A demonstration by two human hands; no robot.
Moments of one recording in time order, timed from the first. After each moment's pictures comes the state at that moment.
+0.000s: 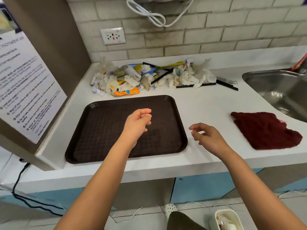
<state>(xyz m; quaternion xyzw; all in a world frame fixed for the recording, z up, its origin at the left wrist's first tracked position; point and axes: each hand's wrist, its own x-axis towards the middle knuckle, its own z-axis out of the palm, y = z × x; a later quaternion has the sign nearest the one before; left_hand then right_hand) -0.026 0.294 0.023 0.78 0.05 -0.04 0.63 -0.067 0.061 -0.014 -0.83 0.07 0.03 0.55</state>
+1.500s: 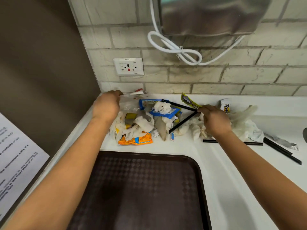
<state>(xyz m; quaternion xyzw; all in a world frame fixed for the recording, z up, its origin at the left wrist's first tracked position) 0.289 0.408 0.088 0.97 0.05 0.20 0.09 0.315 0.066 0.016 -0.95 -0.16 -0.25 0.11</state>
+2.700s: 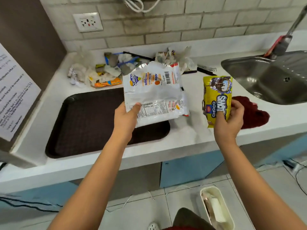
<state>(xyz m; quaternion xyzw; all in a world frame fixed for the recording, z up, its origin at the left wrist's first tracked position) -0.047 0.264 0.023 0.67 0.03 0.03 0.74 -0.087 0.008 -0.022 -0.69 0.18 -0.43 0.56</state>
